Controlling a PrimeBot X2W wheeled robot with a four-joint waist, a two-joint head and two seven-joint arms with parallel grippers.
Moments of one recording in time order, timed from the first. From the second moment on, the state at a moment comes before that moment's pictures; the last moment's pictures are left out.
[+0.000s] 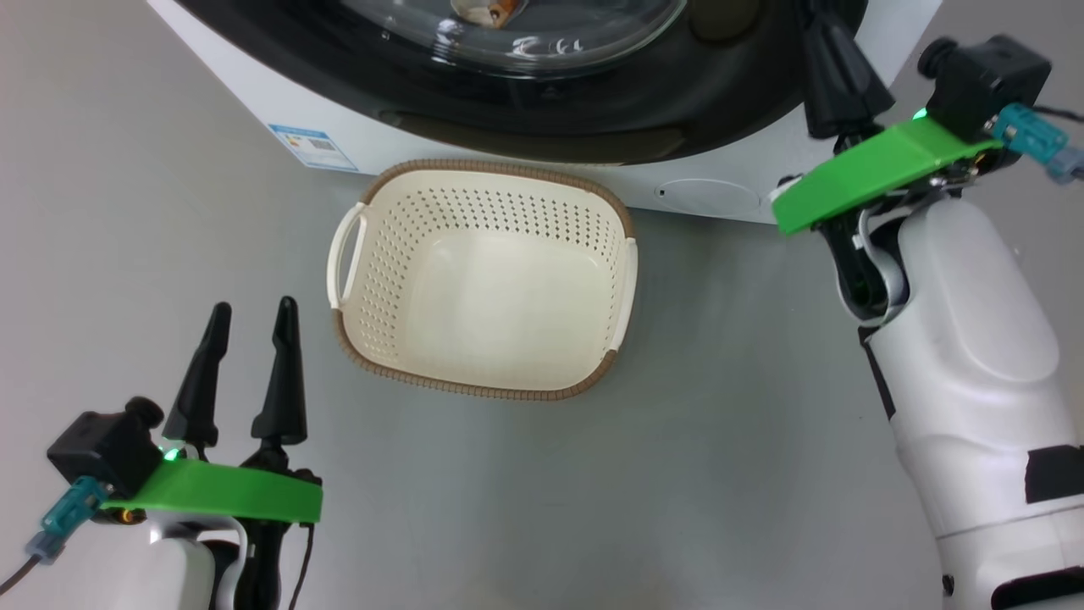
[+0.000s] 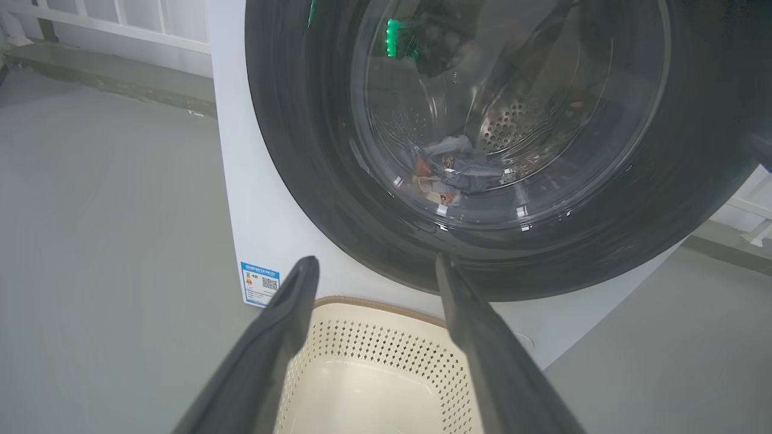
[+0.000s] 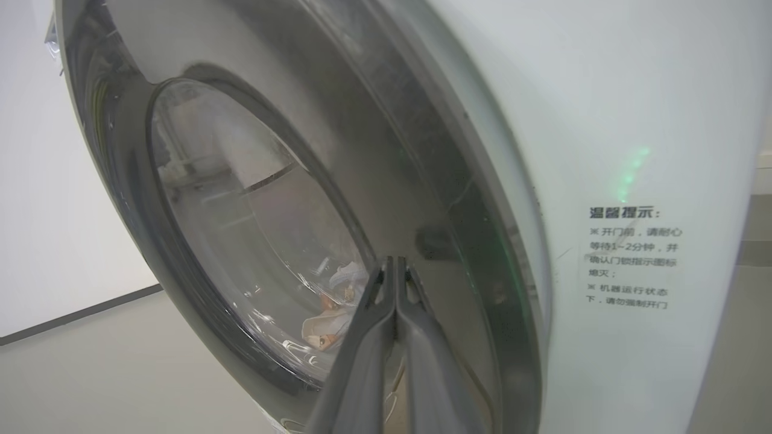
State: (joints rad) left arm -0.25 0.11 -0.12 0.12 -0.51 -0.13 -0.26; right arm -0.89 -0.10 0.13 0.56 0.31 0.13 -0.26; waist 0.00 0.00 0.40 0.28
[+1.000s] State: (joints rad) left arm -0.18 0.19 -0.06 0.20 -0.49 -0.13 -0.26; right arm -0.53 -0.14 0.24 0.51 0.37 0.13 -0.26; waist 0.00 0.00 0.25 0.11
